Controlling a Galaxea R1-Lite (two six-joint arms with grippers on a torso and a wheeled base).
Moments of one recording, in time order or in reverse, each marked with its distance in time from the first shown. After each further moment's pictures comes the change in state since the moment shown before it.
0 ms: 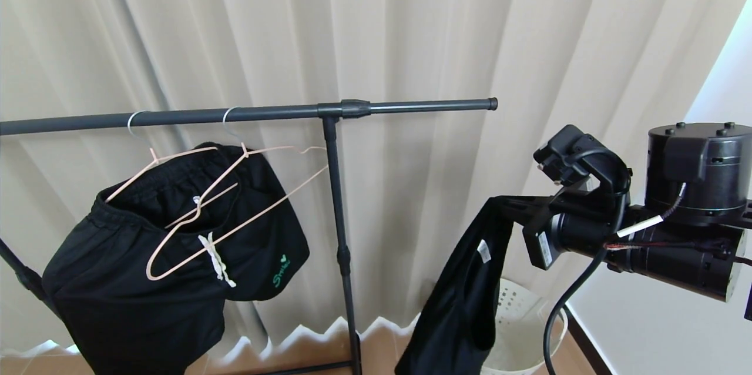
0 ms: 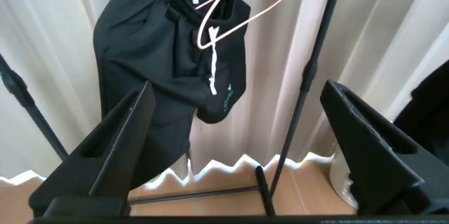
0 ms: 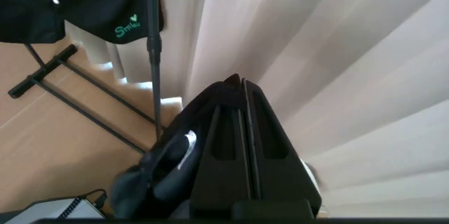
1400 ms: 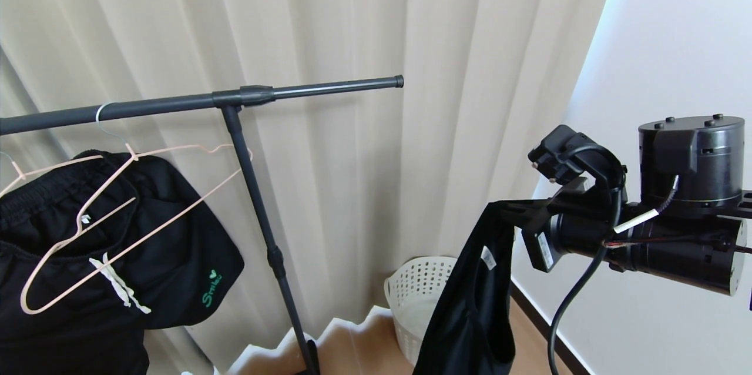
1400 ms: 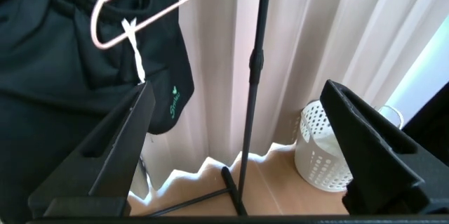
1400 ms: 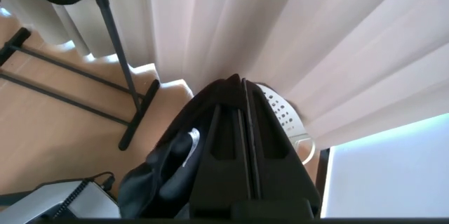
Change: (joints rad) left arm 0.001 0.000 0.000 -0.002 0.000 0.005; right arm 0.008 0.000 -0.056 0.123 0.001 0.018
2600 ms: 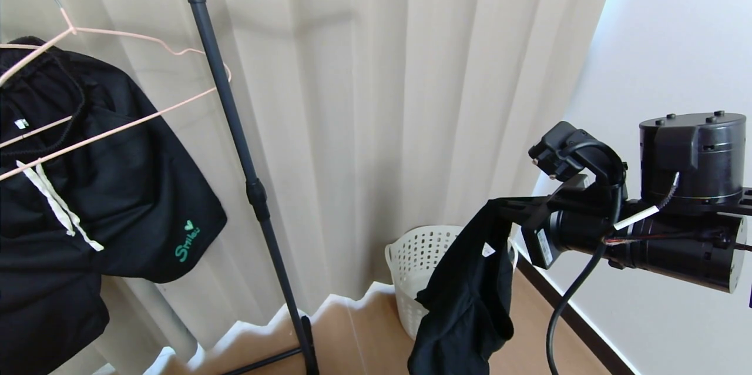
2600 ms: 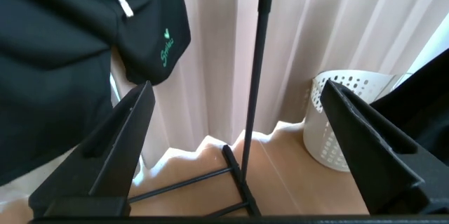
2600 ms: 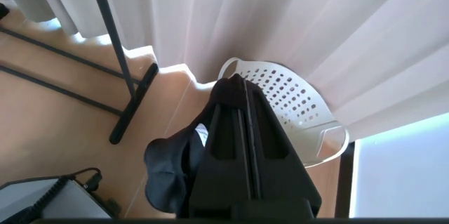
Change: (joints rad) left arm 0.000 0.000 0.000 0.001 -0.001 0.000; right arm 0.000 0.001 -0.009 0.000 -0.001 0.002
